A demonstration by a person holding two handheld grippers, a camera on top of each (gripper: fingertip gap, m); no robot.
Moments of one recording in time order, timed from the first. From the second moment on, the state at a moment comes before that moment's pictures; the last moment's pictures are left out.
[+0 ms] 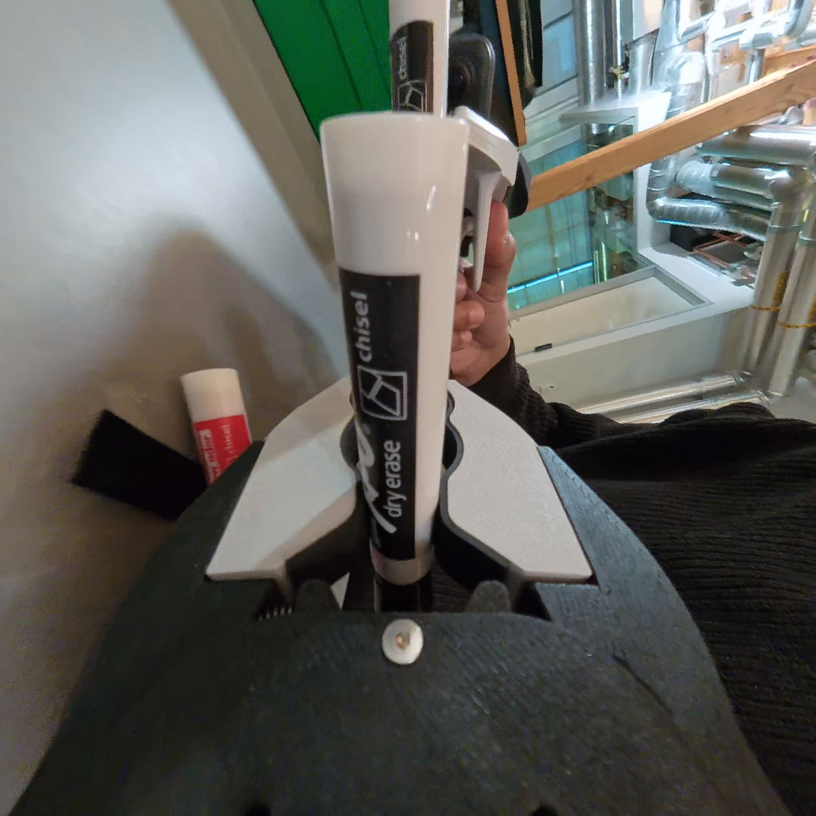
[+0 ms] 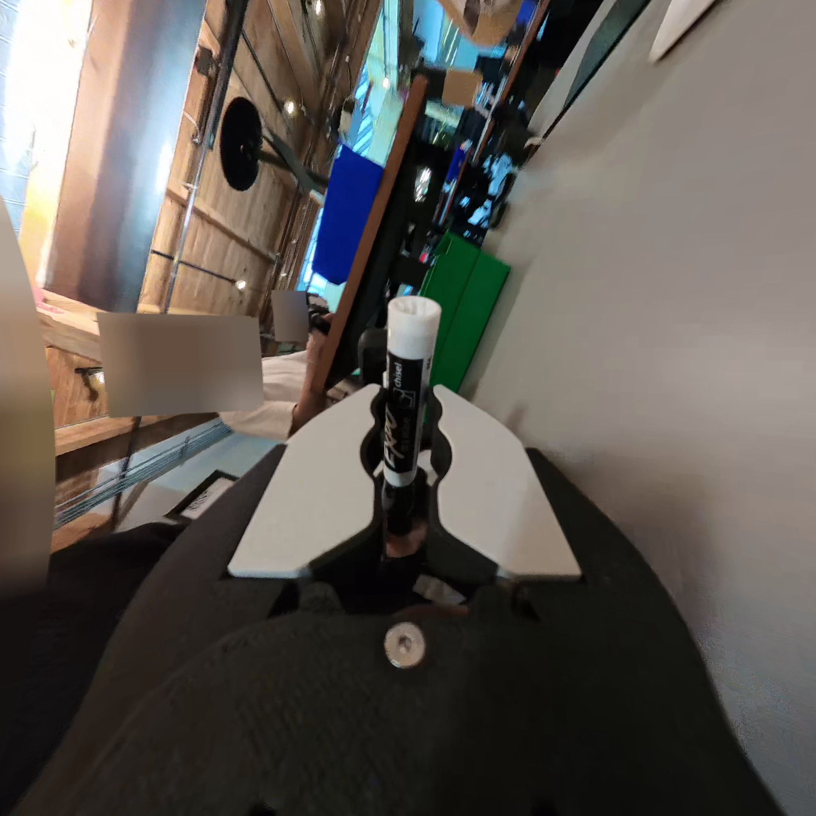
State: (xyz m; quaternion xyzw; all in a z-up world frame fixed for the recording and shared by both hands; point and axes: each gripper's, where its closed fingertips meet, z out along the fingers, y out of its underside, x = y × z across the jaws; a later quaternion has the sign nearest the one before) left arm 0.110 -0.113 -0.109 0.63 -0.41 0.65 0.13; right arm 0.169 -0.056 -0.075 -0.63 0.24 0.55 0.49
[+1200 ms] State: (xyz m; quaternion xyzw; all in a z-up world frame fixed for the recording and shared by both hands) left arm 0.094 -0.023 -0.105 0.70 -0.40 0.56 -0.17; right arm 0.200 -0.055 -0.074 -0.53 0.34 0.54 0.56
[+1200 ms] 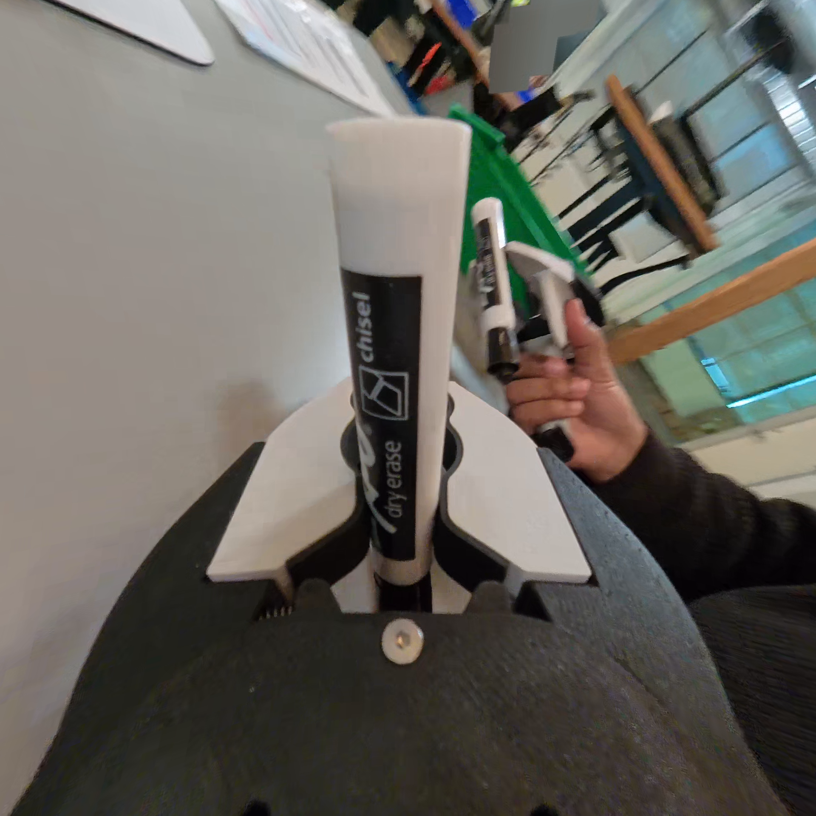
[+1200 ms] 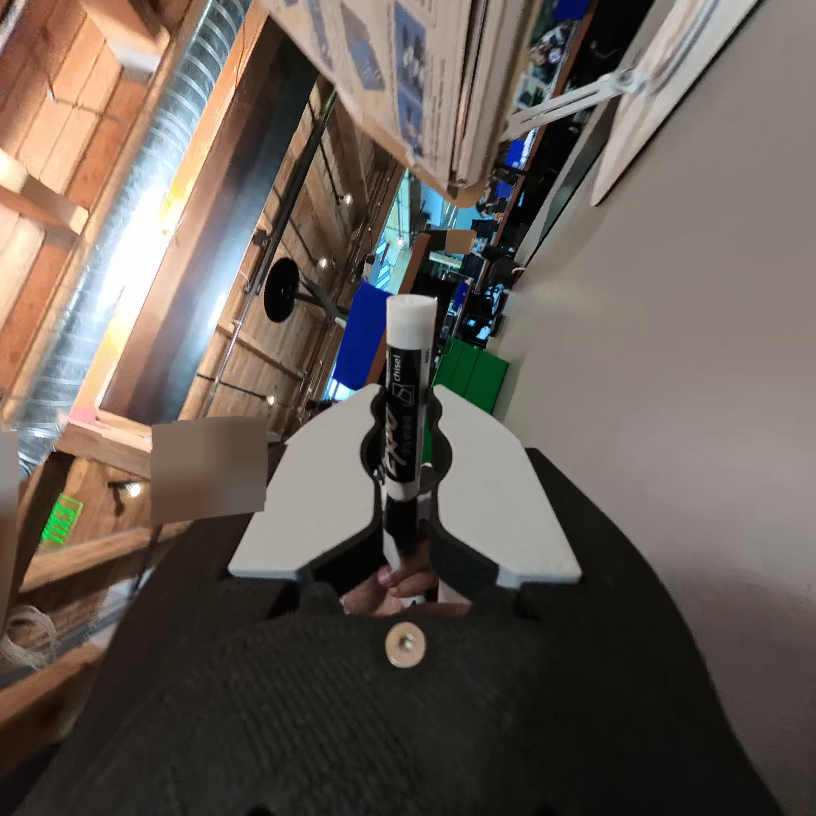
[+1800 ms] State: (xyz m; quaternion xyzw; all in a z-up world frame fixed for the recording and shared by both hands) left arm 0.057 0.005 -0.182 0.77 -0.54 0.29 -0.15; right arm 0.214 -0.047 -0.152 -0.71 0.36 0.37 0.48
